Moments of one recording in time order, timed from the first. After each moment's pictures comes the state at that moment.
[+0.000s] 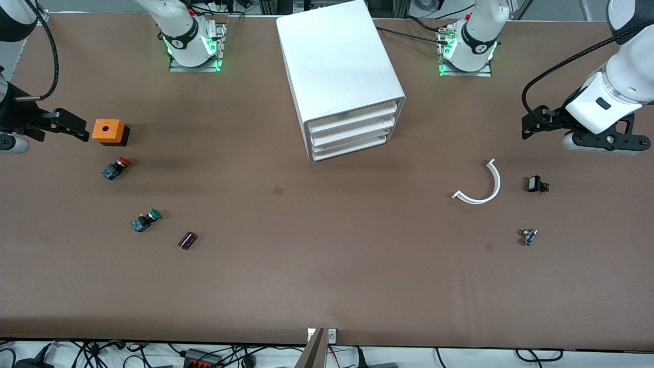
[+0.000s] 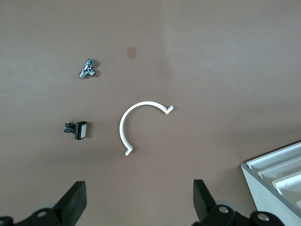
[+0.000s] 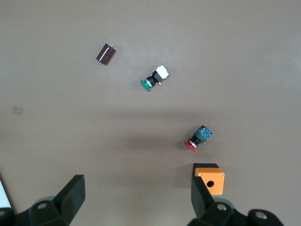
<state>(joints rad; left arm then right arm) 0.02 -0.02 -0.09 -1.73 -0.01 1.68 -0.01 0.03 0.05 -0.06 -1.63 -0.03 1.64 -0.04</state>
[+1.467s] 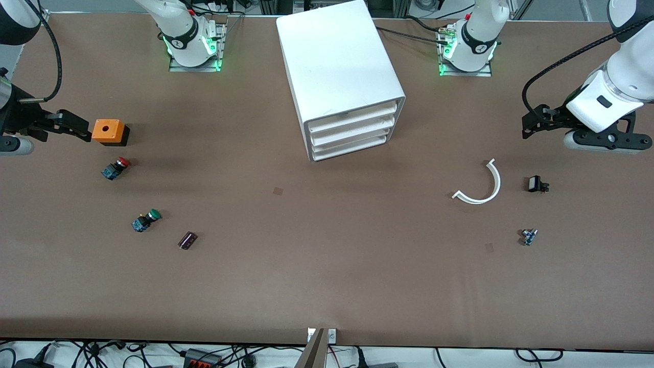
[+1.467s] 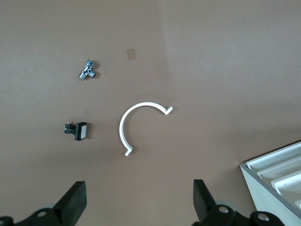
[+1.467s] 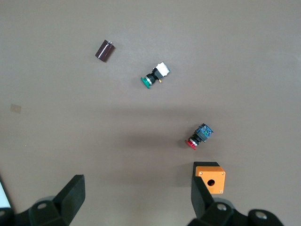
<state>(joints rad) 0.01 -0.02 -0.09 -1.73 -0.01 1.67 -0.01 0.03 0.05 -0.06 -1.64 -0.03 1.64 -0.04</state>
